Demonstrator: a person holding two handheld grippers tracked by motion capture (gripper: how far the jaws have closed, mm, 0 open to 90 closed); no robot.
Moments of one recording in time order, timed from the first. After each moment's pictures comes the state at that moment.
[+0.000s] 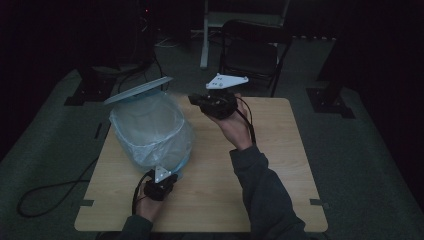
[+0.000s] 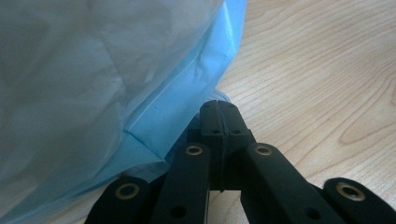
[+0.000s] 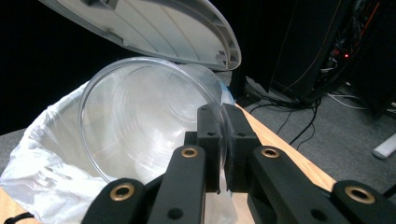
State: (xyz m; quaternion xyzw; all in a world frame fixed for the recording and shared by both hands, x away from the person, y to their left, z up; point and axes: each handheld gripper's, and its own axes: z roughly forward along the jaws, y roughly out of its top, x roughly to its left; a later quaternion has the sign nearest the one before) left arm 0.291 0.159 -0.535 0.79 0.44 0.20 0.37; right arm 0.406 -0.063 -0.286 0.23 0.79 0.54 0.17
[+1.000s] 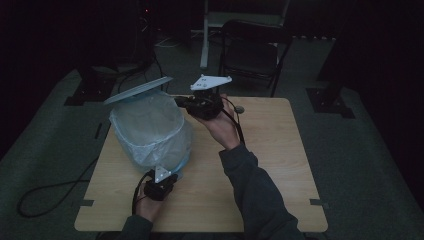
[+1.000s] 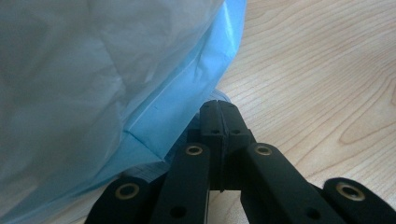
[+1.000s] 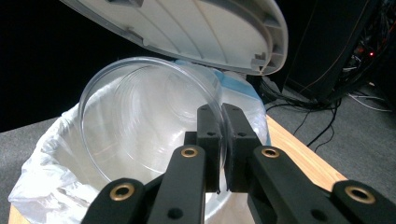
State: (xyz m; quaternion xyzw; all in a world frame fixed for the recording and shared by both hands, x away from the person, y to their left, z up) left arm 0.291 0.160 -0.535 0.80 0.44 0.20 0.37; right arm 0.409 -0.031 -0.290 0.22 0.80 0.54 0.15
